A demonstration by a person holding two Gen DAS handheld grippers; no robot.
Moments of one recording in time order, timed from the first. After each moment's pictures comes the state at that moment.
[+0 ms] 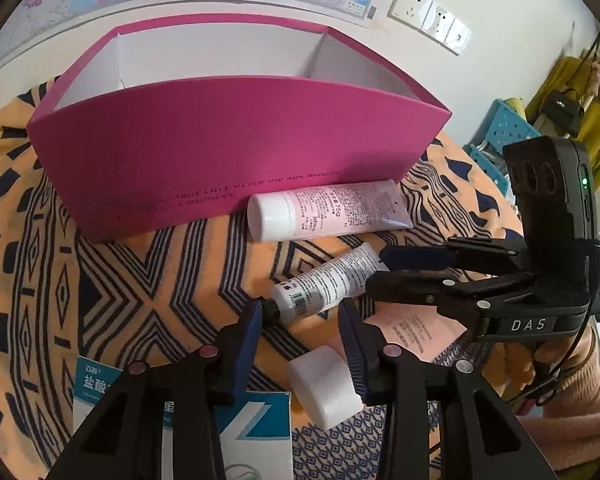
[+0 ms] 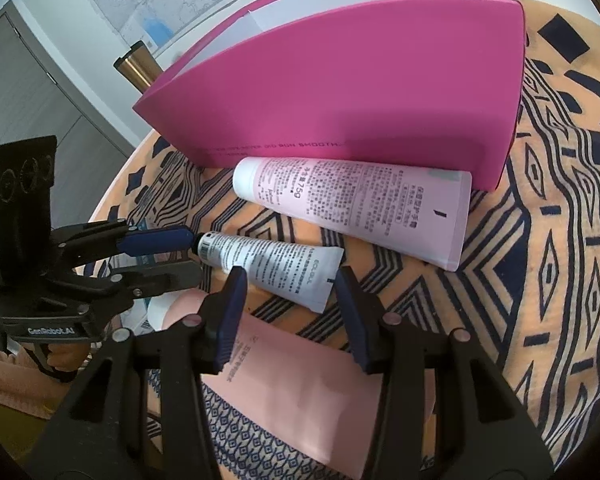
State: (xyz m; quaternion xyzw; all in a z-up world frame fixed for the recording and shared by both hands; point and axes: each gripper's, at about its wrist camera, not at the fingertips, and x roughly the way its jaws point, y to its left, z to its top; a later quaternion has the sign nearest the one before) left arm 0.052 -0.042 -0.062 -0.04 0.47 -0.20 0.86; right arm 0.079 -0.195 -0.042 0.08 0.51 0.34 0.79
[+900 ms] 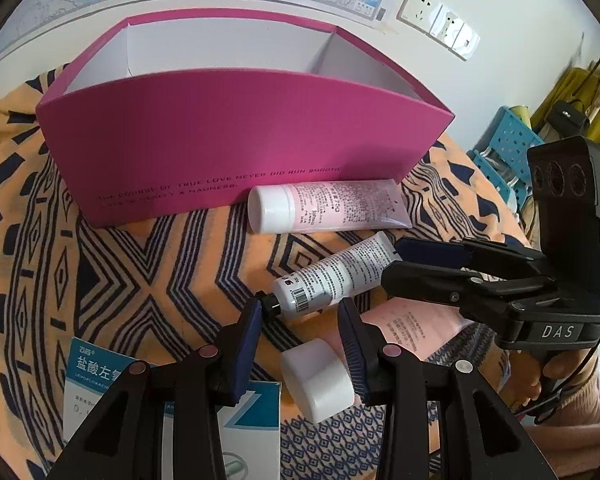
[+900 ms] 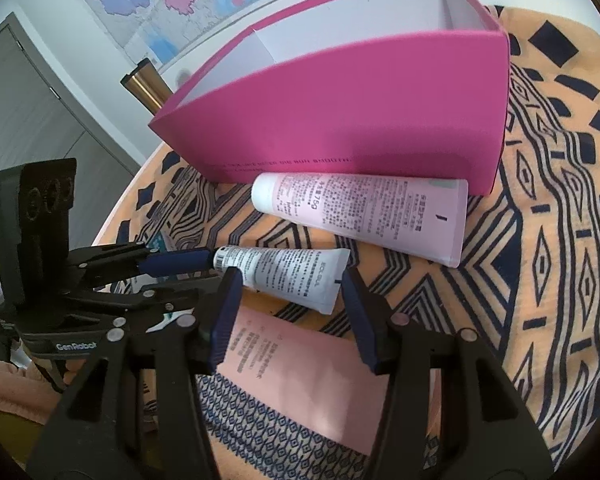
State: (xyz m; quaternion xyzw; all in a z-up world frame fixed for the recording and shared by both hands) left arm 0.046 -0.038 -0.060 -0.06 0.47 -0.19 0.86; right arm 0.070 -0.202 -0.026 0.10 0.49 0.34 0.80
